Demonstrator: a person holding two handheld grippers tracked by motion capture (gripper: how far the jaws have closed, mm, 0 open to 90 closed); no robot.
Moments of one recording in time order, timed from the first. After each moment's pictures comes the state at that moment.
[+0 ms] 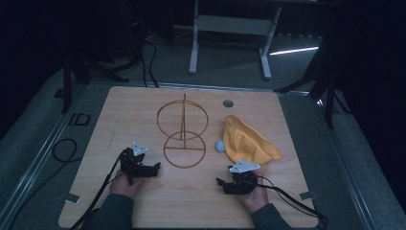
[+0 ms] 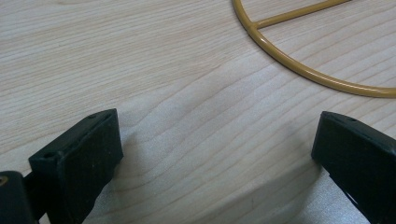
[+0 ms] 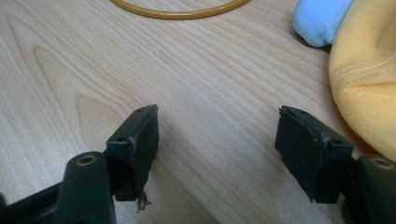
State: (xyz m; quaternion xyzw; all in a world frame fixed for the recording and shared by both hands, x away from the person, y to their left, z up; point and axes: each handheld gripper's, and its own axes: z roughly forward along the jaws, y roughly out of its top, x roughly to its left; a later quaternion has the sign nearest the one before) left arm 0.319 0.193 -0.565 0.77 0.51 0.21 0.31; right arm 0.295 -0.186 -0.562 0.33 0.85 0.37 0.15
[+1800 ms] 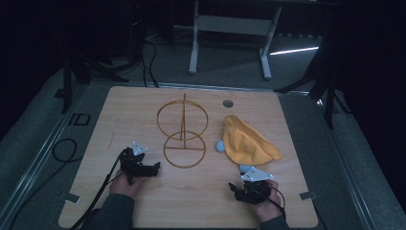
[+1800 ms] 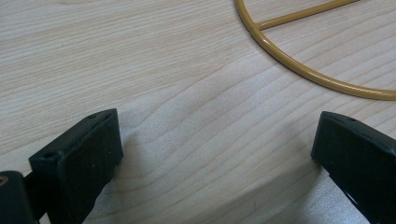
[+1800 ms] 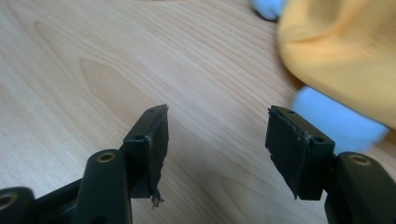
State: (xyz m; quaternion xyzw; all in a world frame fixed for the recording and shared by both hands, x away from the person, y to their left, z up) left arm 0.320 0.193 -0.565 0.77 0.52 0.21 0.31; right arm 0.261 -0.214 -0.544 0.37 0.84 0.35 0.19
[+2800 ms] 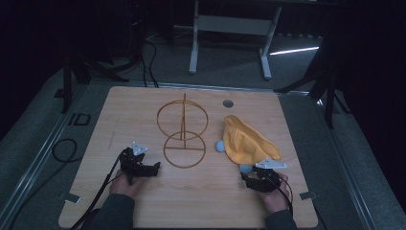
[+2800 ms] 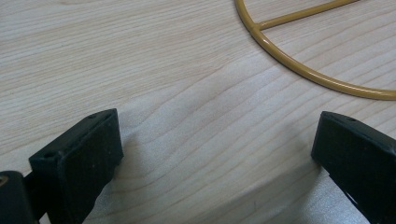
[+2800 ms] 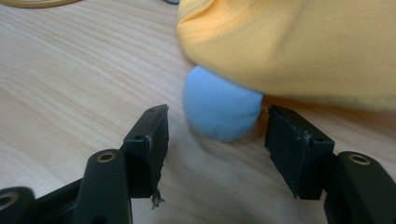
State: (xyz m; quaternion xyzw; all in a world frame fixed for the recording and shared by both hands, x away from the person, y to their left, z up) left arm 0.320 0.193 -0.565 0.77 0.52 0.21 0.31; right arm 0.298 -0.255 -0.557 0.45 0.80 0.35 0.18
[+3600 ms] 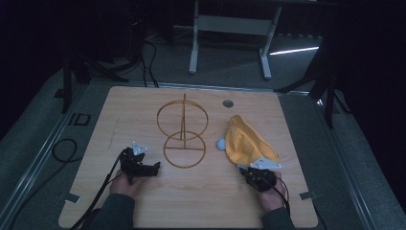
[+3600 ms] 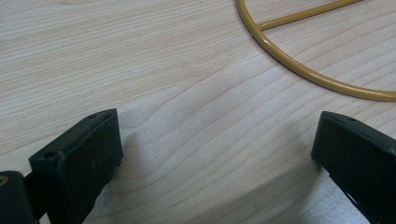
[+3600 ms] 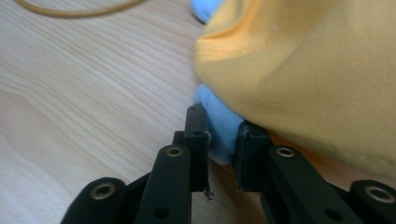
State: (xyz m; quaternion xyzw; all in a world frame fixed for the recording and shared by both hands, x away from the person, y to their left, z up) left arm 0.321 0.193 -0.565 0.77 0.52 0.21 0.31; right arm 0.297 -0.238 -0.550 0.40 0.82 0.37 0.21
